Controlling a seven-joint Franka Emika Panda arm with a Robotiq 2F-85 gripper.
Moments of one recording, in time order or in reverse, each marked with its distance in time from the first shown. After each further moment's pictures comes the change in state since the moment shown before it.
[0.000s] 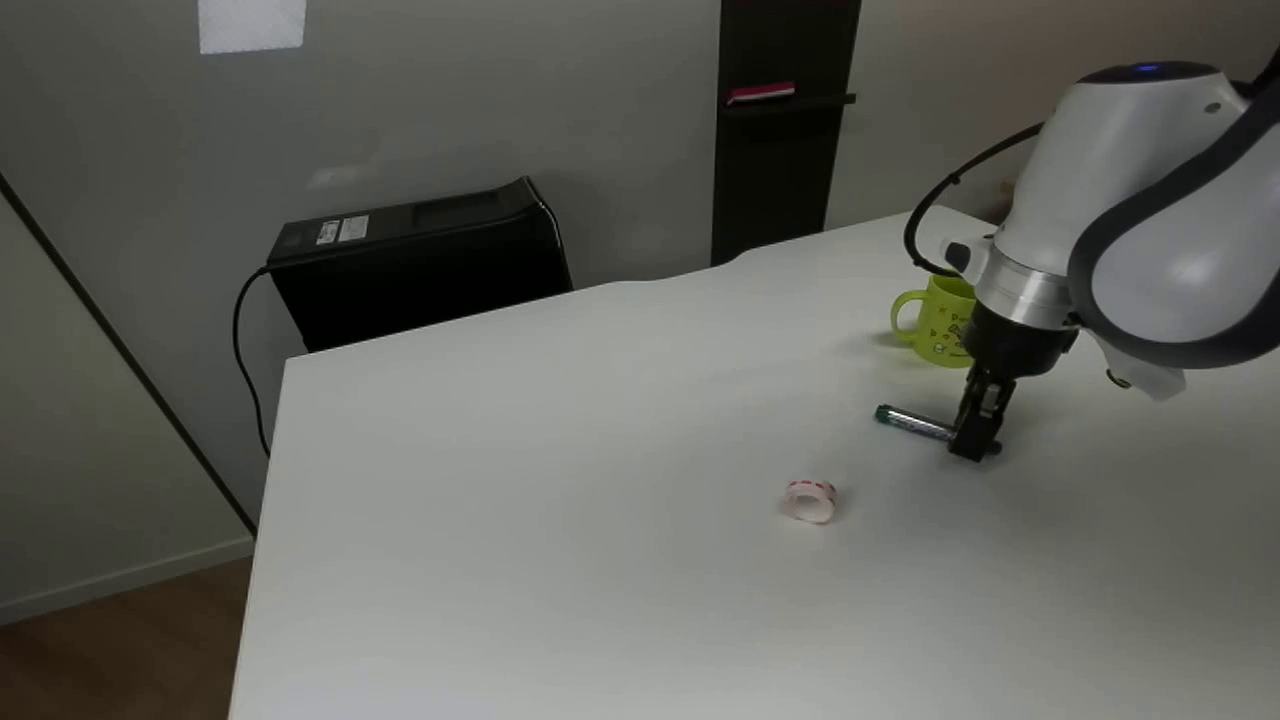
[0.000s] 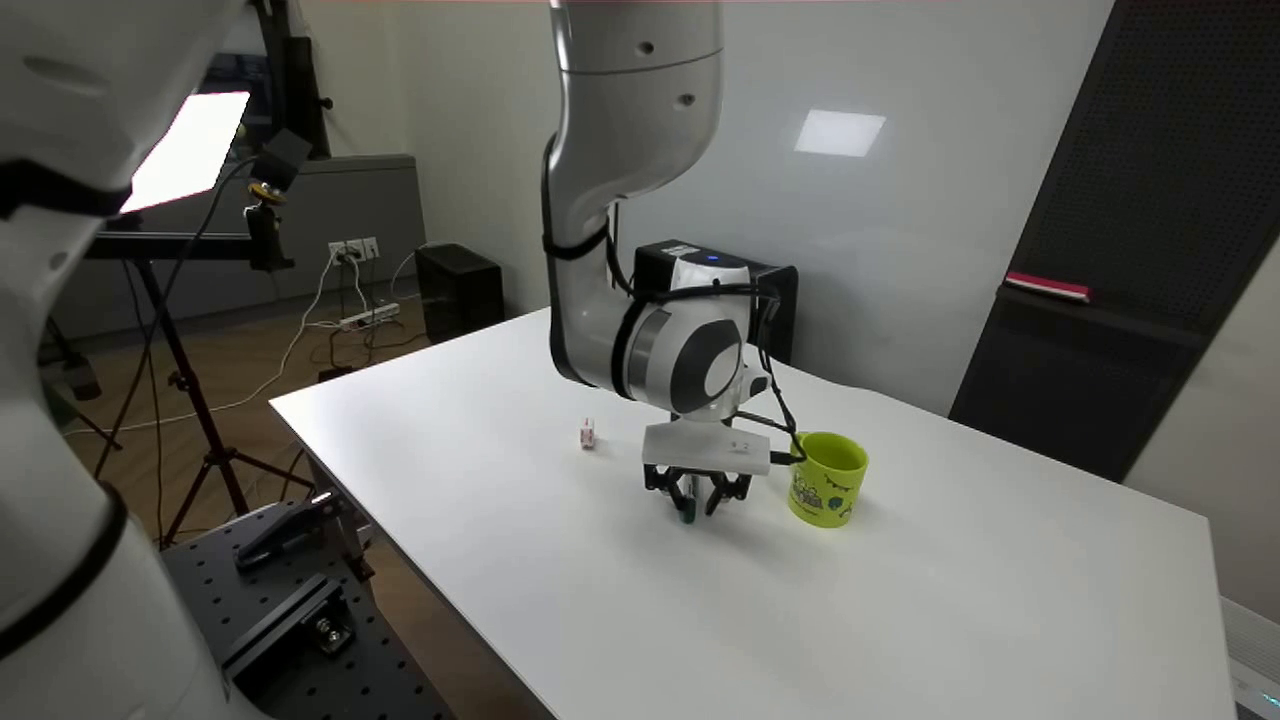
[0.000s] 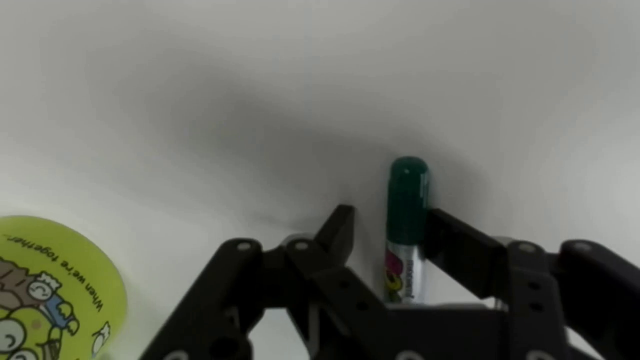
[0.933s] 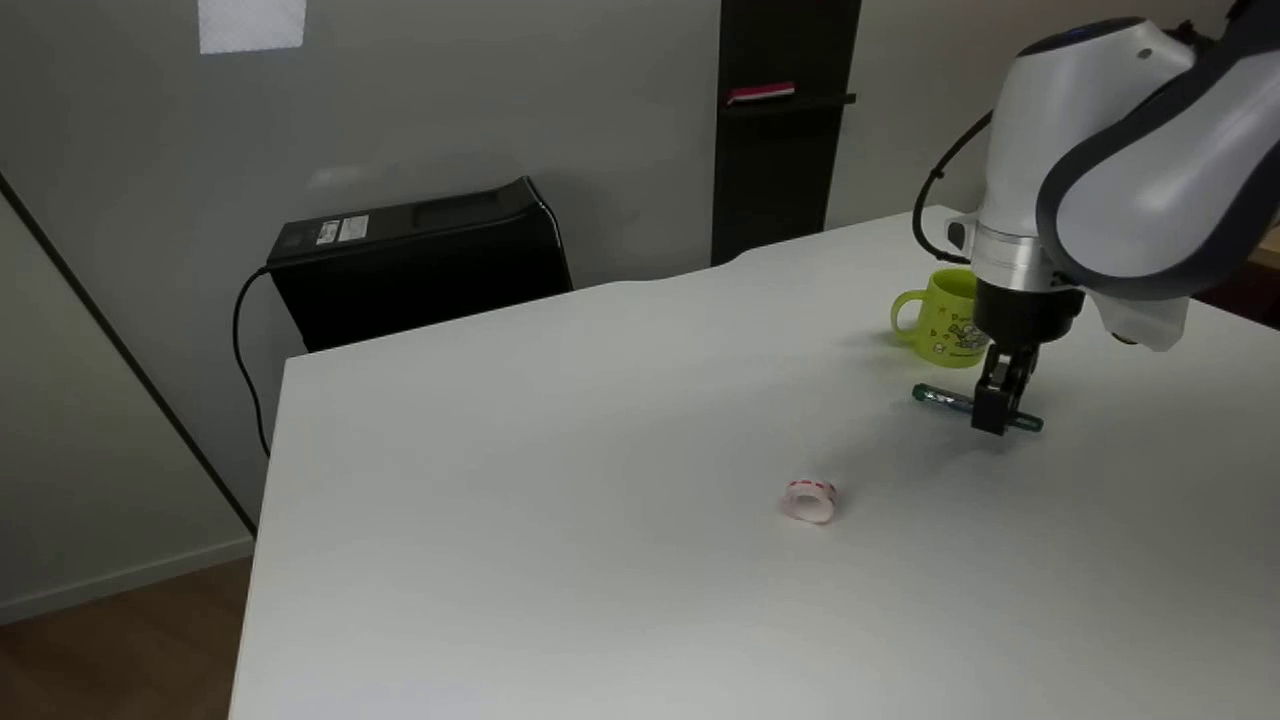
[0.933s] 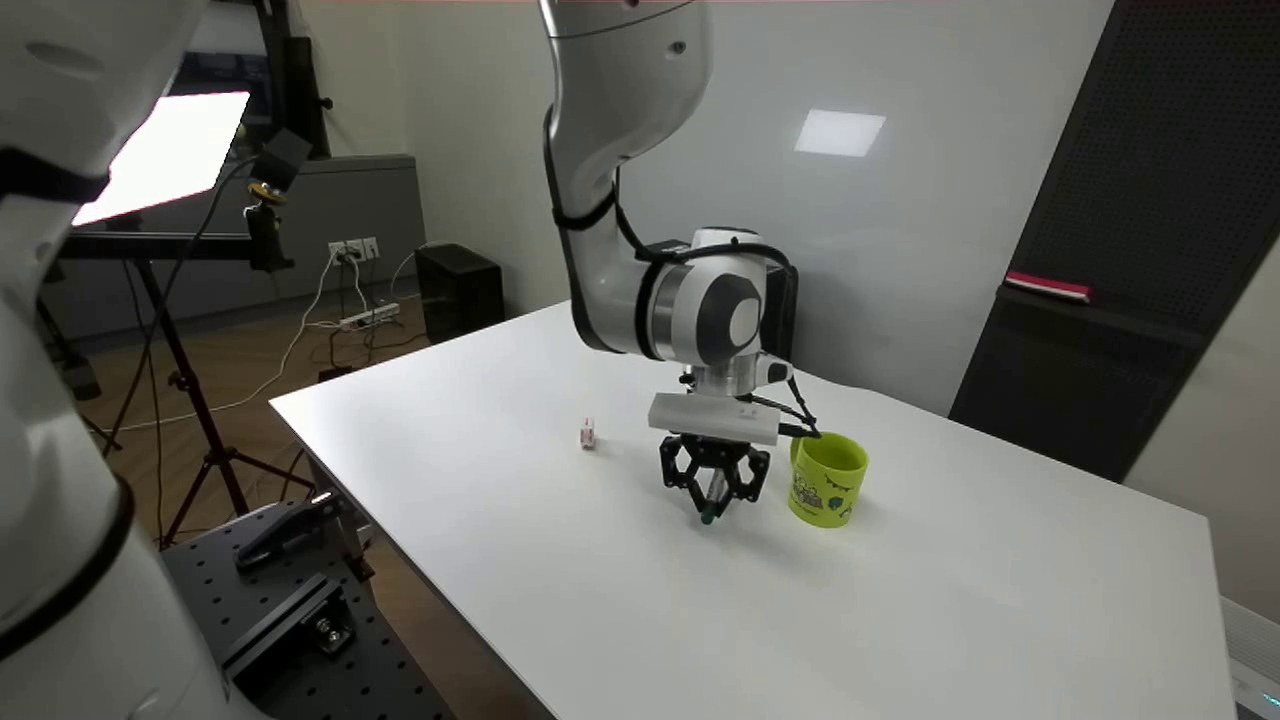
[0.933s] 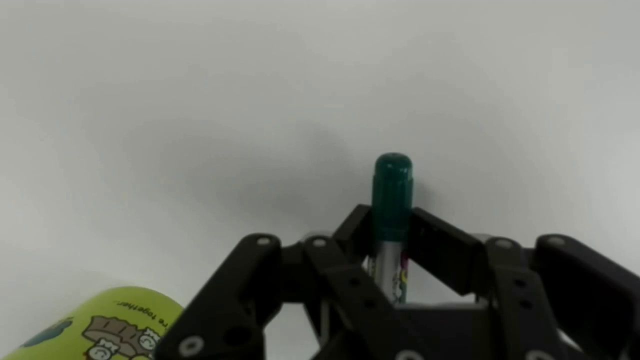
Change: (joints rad) arm 0.112 -0.044 -0.107 0.078 0.001 -0.288 0.164
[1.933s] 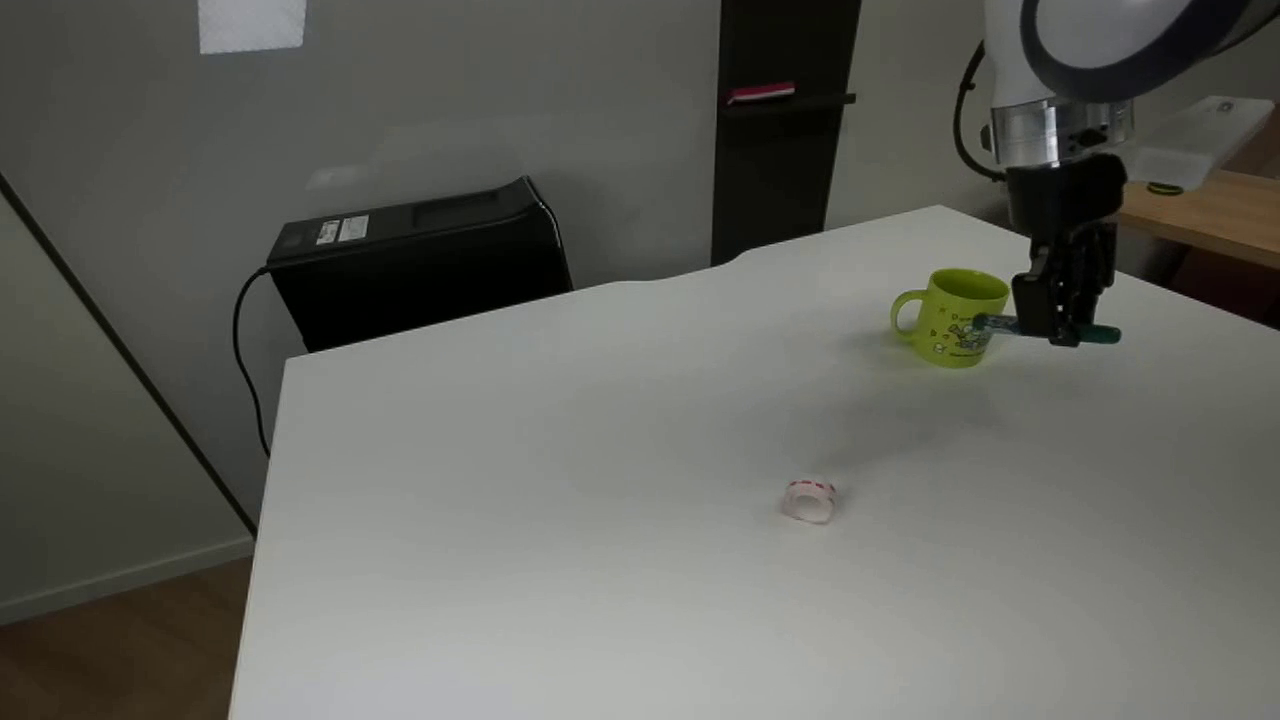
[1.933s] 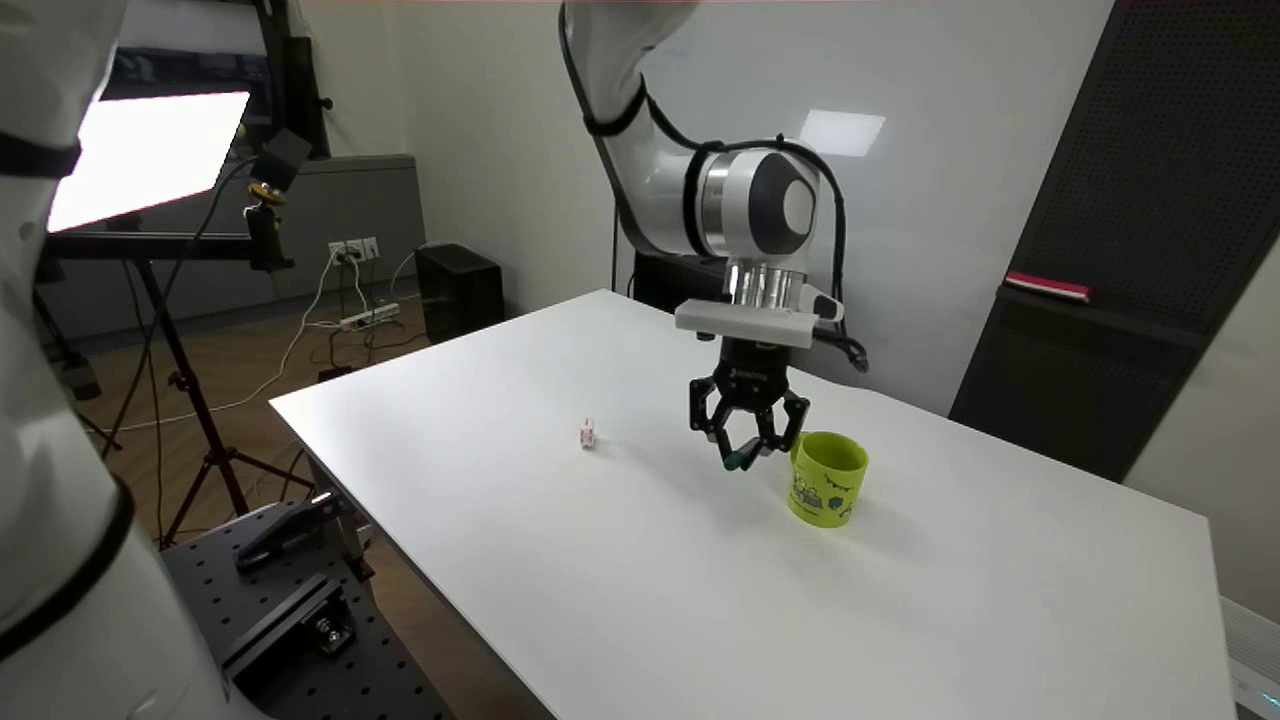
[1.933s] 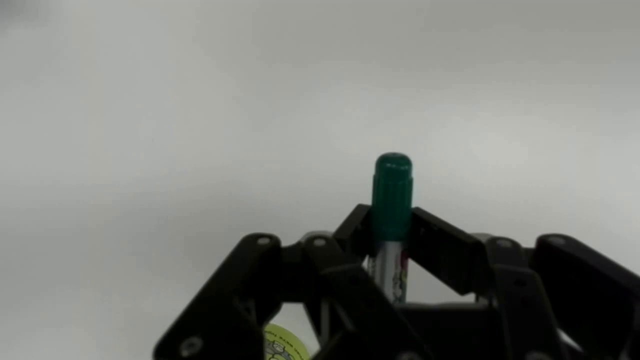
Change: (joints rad) arm -0.014 -0.129 -0.005 0.146 0.025 -0.495 0.121
